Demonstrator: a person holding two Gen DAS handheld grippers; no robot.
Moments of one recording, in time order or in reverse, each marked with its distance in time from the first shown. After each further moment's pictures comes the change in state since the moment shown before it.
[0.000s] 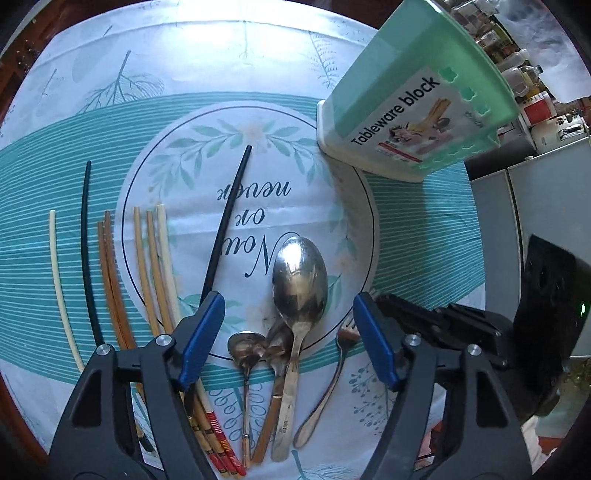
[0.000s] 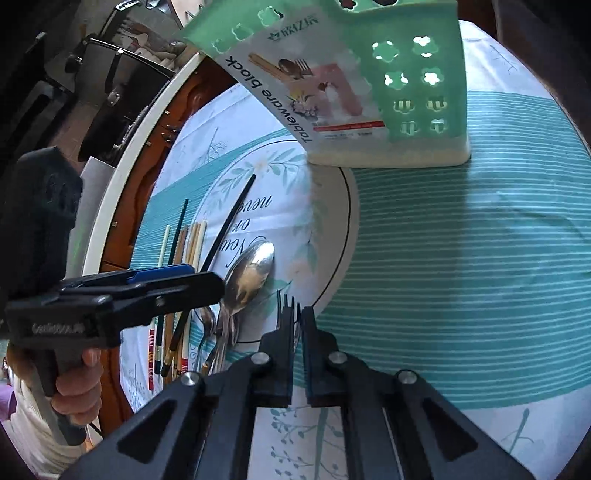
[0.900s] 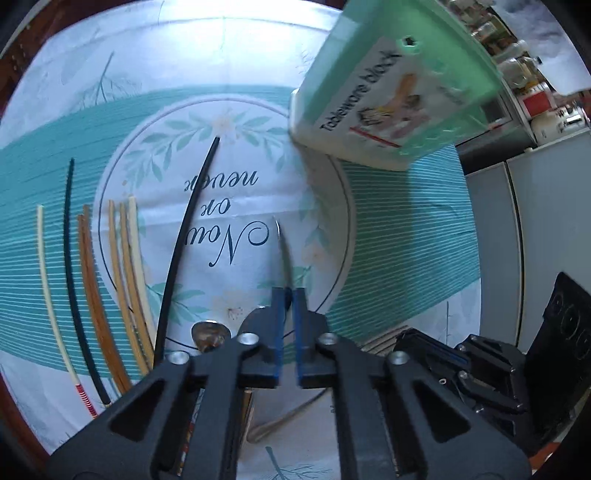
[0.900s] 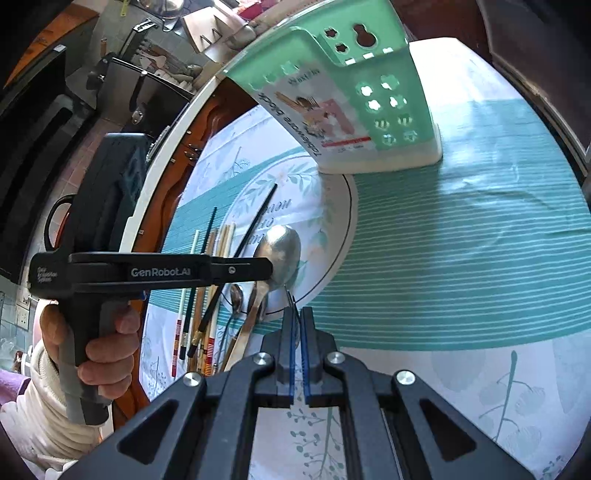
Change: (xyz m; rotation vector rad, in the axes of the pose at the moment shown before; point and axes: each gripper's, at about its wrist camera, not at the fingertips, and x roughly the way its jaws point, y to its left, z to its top) left arm 0.035 -0.070 0.002 0.027 -0.003 0.022; right arm -0.044 0.003 -0.027 0.003 -0.098 0.059
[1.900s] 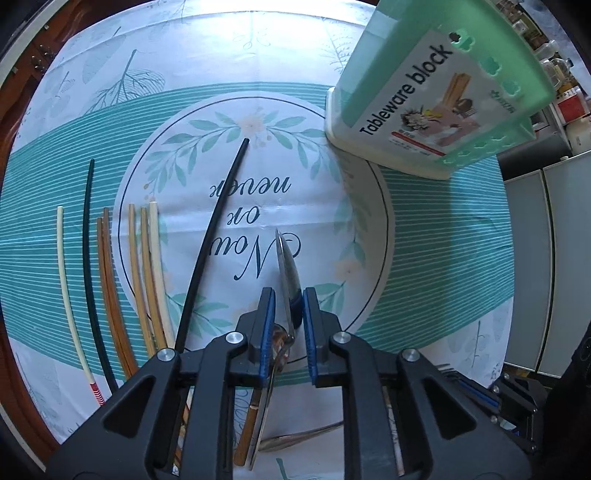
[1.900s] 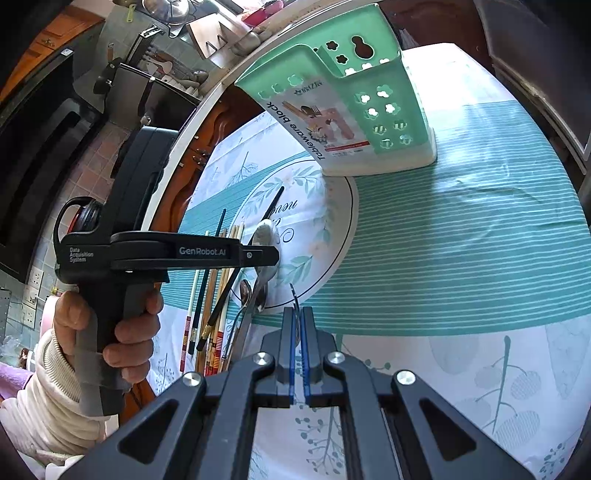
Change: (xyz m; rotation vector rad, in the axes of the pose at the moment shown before) left arm 0.012 0.013 0.012 -0.049 0.033 0.117; right arm -0.007 -0.002 -0.006 0.009 -0.012 0.022
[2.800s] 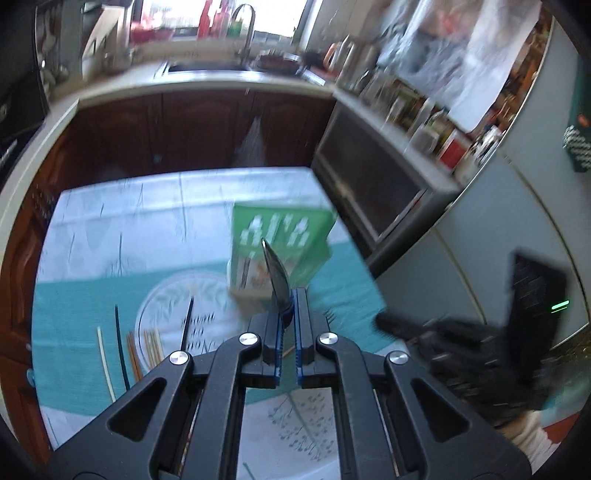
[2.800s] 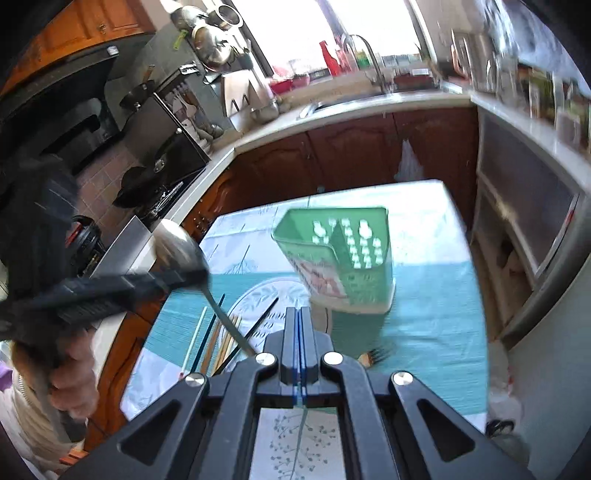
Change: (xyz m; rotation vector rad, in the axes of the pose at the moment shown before) left arm -0.216 -0.045 -0.032 0.225 -0.526 -0.205; right arm -0.099 0.041 0.055 -0.152 -0.236 -0.150
